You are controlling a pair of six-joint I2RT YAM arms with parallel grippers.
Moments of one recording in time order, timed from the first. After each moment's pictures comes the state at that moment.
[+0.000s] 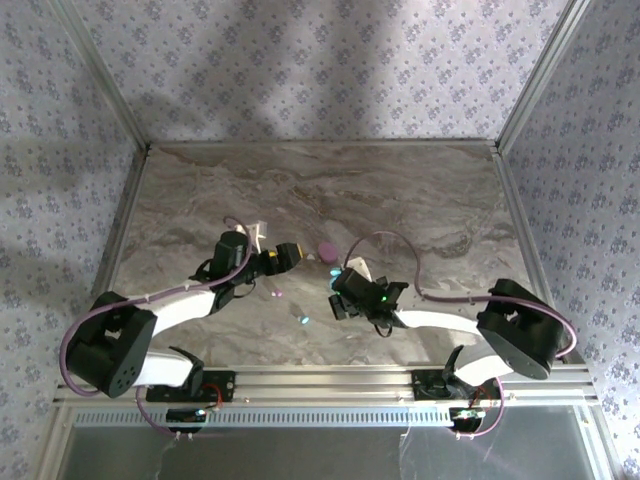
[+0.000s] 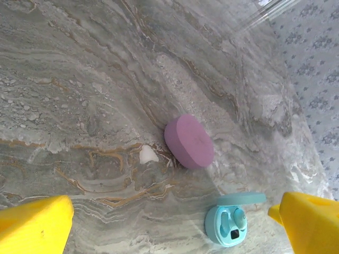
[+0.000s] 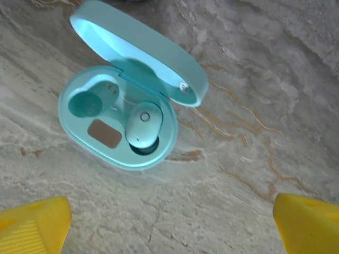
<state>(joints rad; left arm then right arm) -0.51 1.33 0.45 0.38 0.29 -0.73 1.00 1.44 0.64 -0.27 0.38 0.52</state>
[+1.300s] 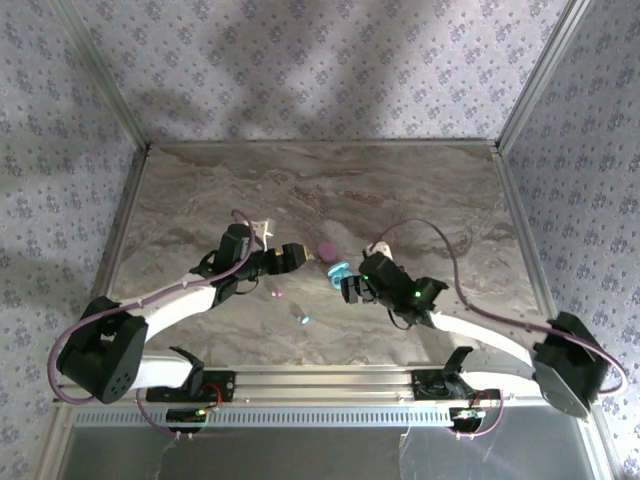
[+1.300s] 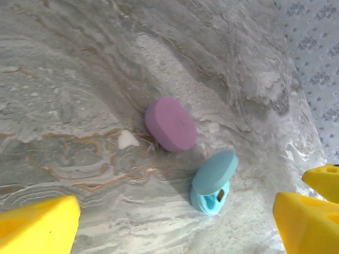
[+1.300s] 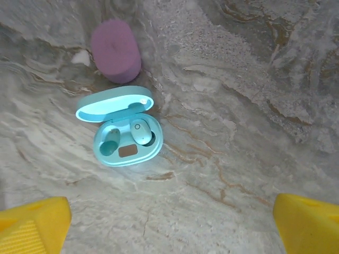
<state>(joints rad) -0.56 1.28 0.58 0.10 0.30 -0.67 0.86 1.09 0.59 -0.33 0.24 0.56</state>
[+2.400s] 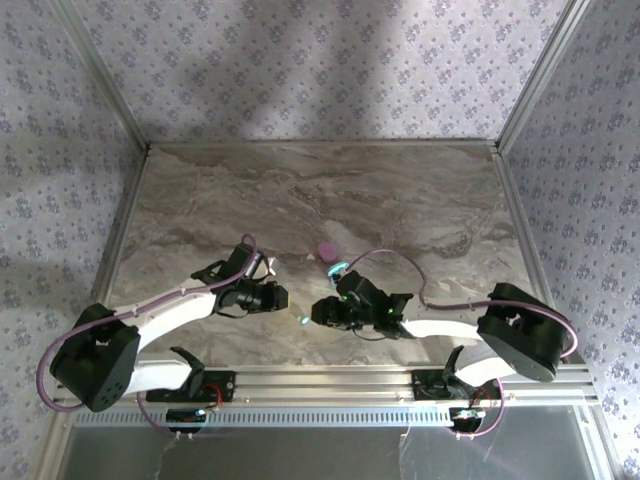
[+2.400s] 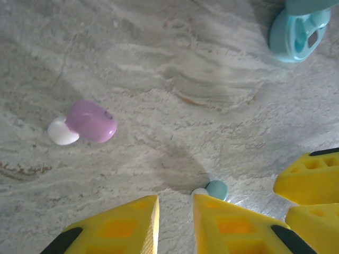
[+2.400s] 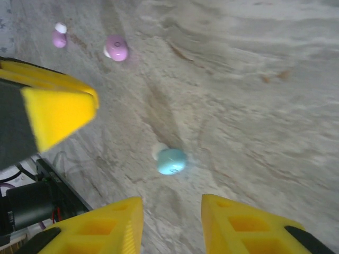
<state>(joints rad) -0.63 1.25 0.54 -0.35 0.38 -0.65 1.03 1.43 0.52 0.19 -0.19 1.09</state>
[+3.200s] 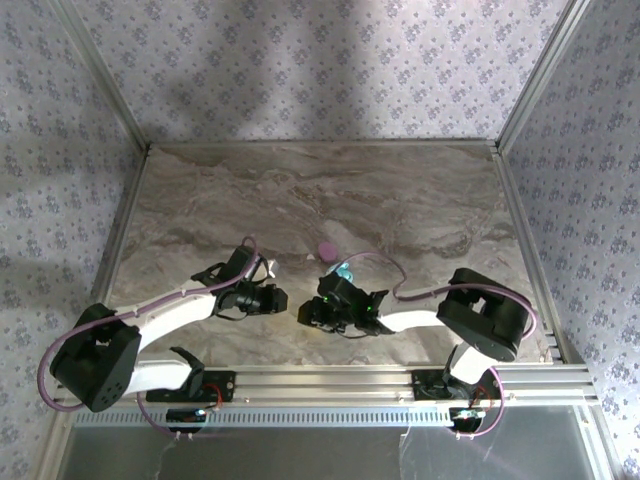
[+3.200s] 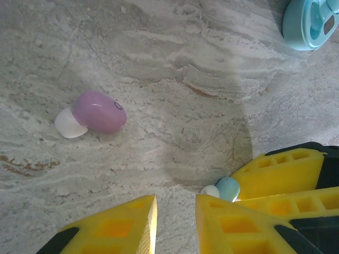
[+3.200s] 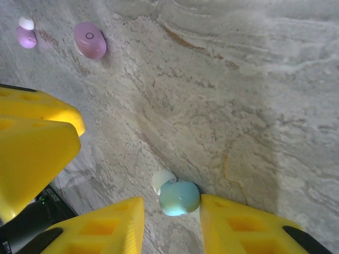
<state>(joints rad) -0.63 1.25 0.53 -0.34 0.38 -0.62 1.06 1.63 0.62 0.23 -0.21 1.21</state>
